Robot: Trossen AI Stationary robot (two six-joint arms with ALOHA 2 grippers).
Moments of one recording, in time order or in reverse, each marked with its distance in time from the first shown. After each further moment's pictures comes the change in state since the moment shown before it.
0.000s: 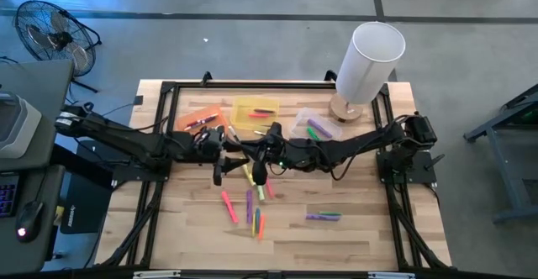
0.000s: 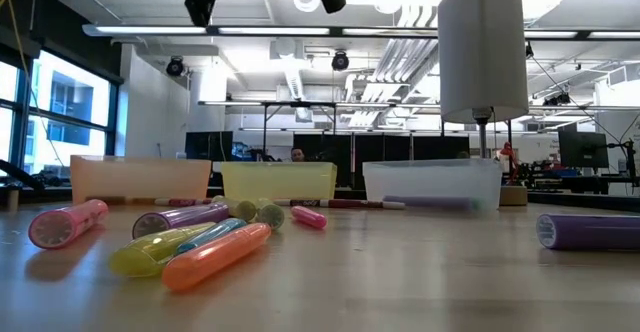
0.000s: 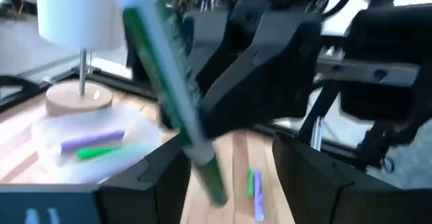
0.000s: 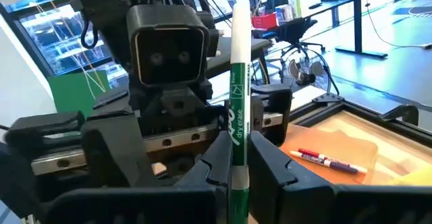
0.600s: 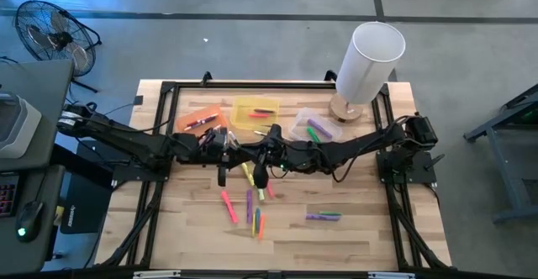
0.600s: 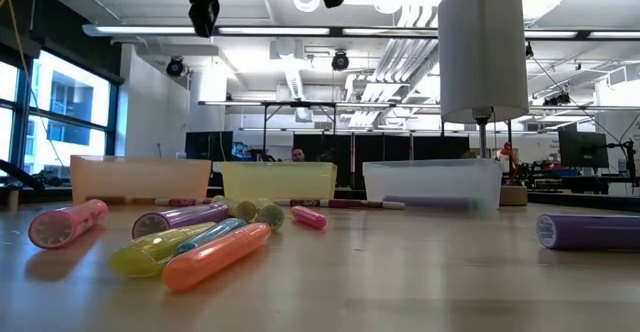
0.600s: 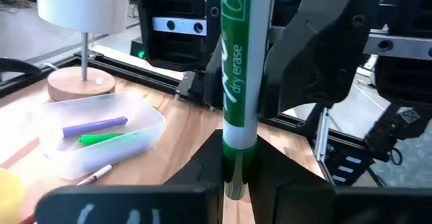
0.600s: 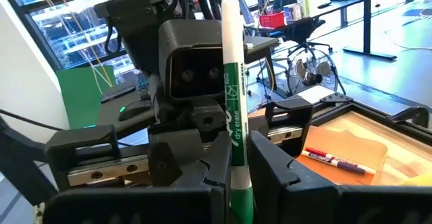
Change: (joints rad) left arm 0.000 0.045 -0.001 0.002 0.008 -0.013; right arm 0.003 -0.002 0.000 -0.006 -0.007 -0.011
